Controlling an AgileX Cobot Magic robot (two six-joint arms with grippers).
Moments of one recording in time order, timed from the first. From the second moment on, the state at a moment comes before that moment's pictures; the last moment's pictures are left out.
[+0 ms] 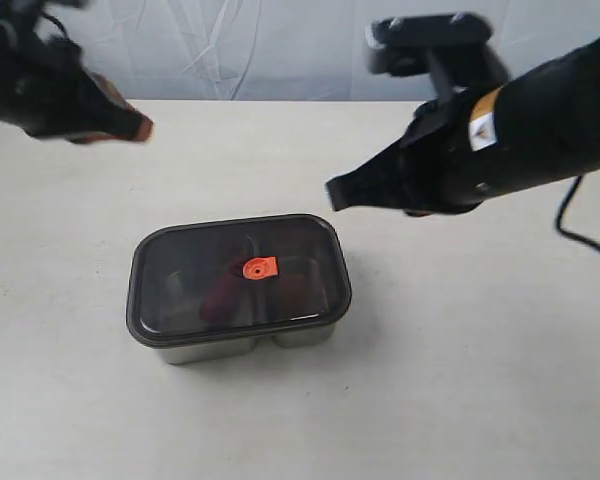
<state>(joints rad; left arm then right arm) -0.24 1.36 -1.05 -0.64 0.68 0.68 0.81 1.30 -0.94 -0.09 0.60 0.29</state>
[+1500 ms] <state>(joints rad) -0.24 0.32 -0.64 -0.57 0.78 0.58 -0.01 0.45 -0.62 -0.23 0.54 0.25</state>
